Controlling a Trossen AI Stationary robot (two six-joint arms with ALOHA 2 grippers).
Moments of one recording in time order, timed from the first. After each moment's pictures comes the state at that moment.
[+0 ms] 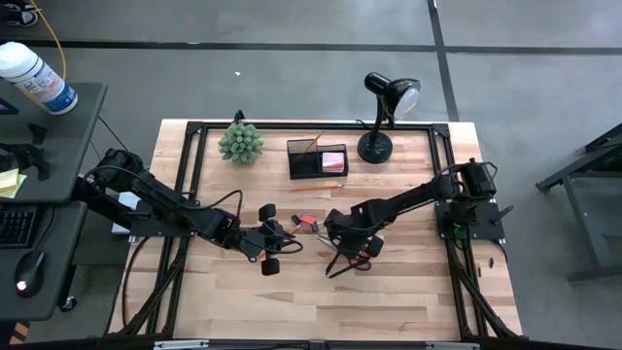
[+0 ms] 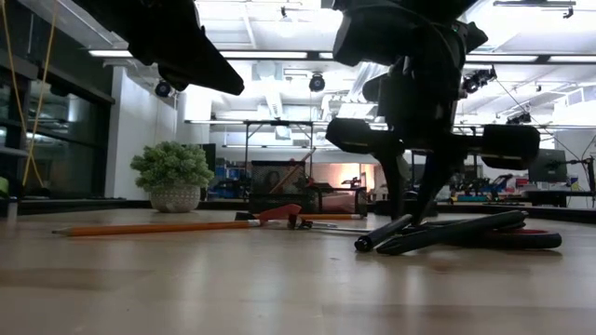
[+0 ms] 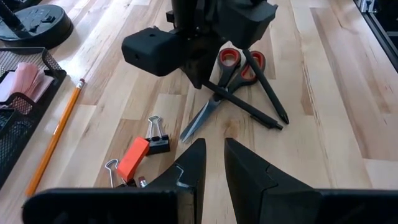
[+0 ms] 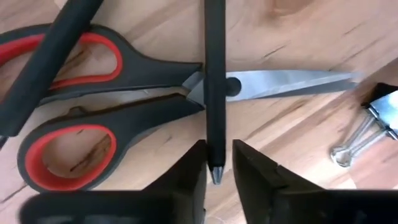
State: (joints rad) left arm -0.33 1.44 0.78 0.00 -0.48 -0.29; right arm 0.18 1.86 1.12 -0.57 -0.01 -0.84
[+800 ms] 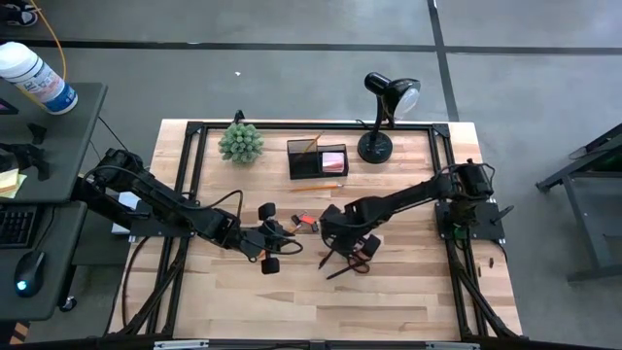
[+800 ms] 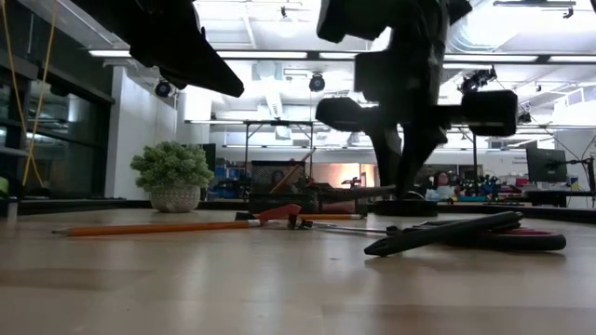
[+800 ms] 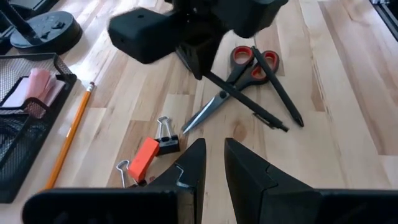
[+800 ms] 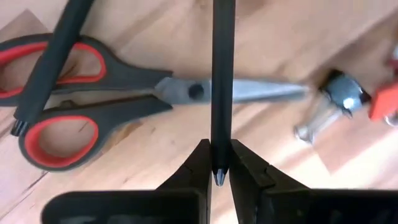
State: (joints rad) left arm -0.33 1.44 0.78 -0.01 -0.51 -0.25; right arm 0.17 1.88 1.29 -0.78 0.05 -0.73
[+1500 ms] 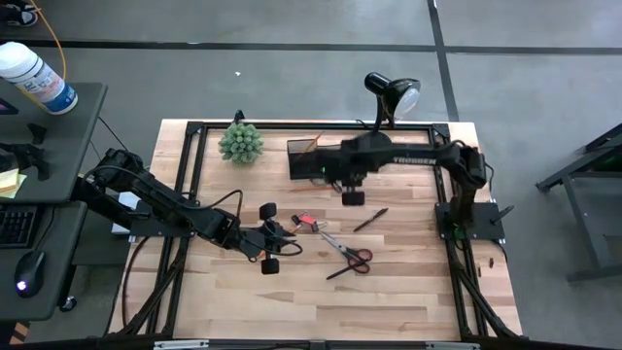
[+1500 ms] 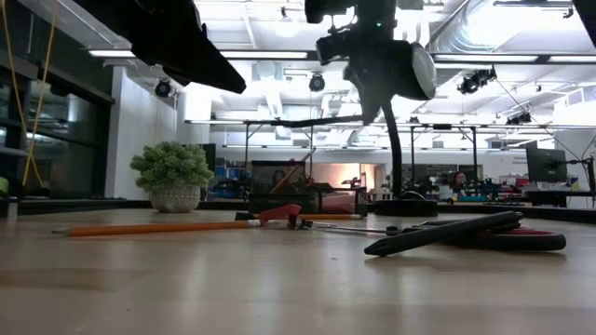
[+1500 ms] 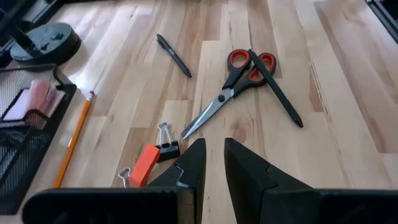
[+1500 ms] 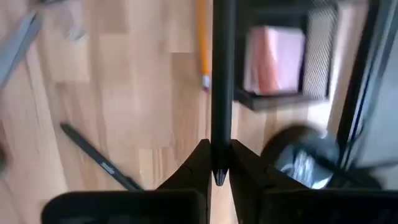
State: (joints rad) left arm -0.33 1.44 0.78 0.01 -0.50 -0.21; right arm -0.16 1.88 1.75 -1.34 0.24 -0.12
